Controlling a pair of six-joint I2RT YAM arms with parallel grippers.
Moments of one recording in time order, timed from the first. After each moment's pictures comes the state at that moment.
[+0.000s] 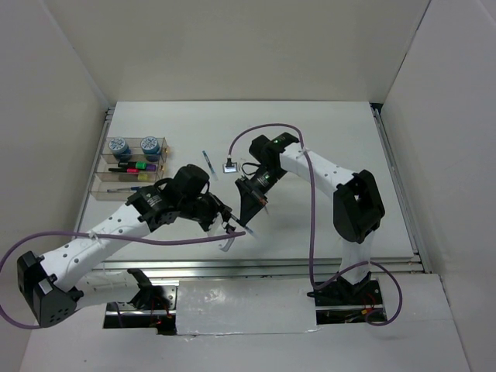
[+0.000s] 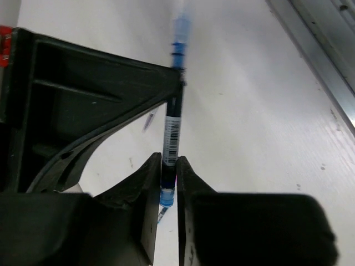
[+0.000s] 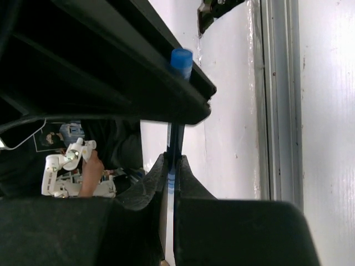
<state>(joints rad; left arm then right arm) -0.77 1.13 1.05 -0.74 0.45 1.43 0.64 1.88 1.59 -1.28 -1.19 -0.39</state>
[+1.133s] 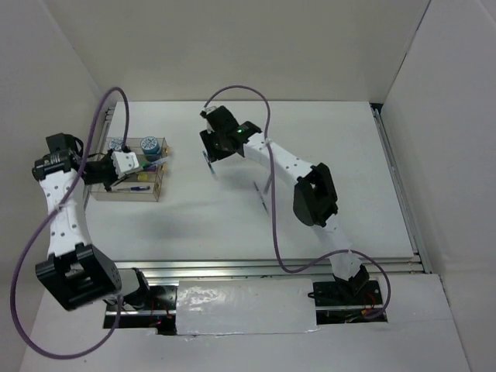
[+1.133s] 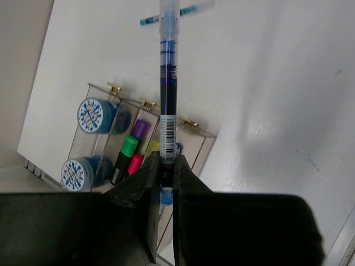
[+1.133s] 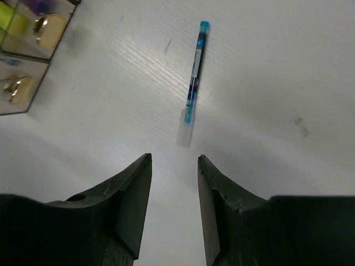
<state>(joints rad) 0.41 1.22 1.25 -1.16 0.89 1.57 0.72 2.26 2.18 -0.70 -0.03 0.24</state>
